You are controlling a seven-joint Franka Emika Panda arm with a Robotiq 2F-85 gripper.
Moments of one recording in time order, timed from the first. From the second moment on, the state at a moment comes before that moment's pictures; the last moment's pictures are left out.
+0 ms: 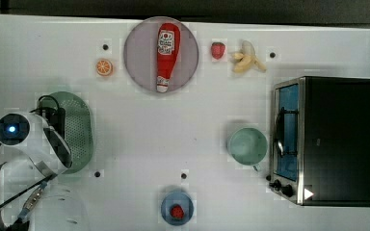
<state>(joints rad) 0.47 0.72 0.26 -1.89 0.01 1.11 1.42</state>
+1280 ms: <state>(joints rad) 0.36 -0.17 -0.09 -1.83 0.02 0.20 0.55</state>
